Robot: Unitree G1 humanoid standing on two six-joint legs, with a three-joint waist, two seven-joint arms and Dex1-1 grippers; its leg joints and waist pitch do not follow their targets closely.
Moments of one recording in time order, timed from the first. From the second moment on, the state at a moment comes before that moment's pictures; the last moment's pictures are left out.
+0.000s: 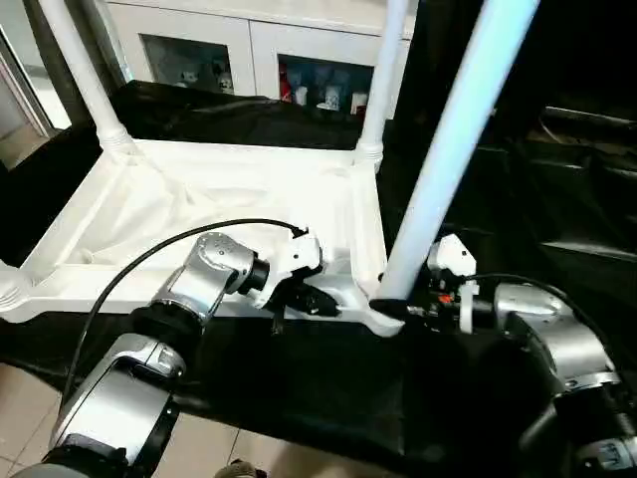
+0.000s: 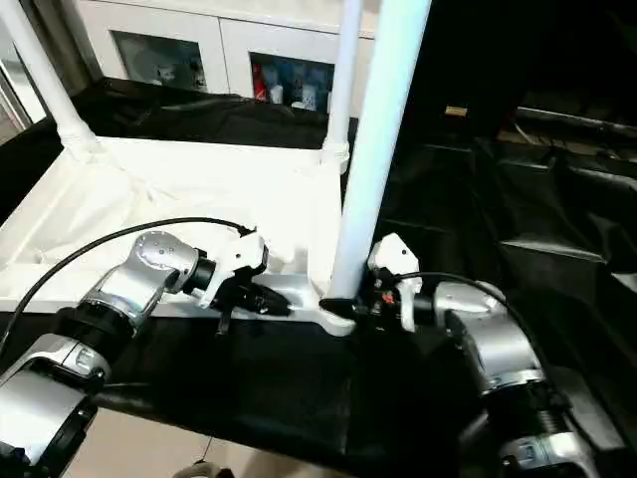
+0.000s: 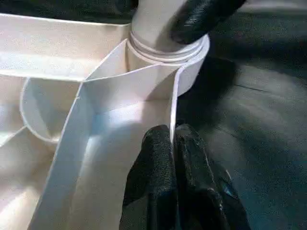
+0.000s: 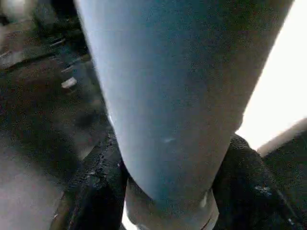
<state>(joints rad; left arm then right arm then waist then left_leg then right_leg) -0.77 0.23 -0.30 0.87 0.08 0.05 -1.18 -0.37 -0.33 0.09 0.37 0.17 0.22 0.90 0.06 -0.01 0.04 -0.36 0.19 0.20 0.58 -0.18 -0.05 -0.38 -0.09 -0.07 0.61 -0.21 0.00</state>
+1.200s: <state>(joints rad) -0.78 0.23 -0.30 0.89 0.09 0.00 -1.22 -0.35 -0.37 0.10 0.34 0.17 0.19 0.94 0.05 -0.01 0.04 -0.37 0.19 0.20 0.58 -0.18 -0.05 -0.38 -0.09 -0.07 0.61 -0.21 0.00</state>
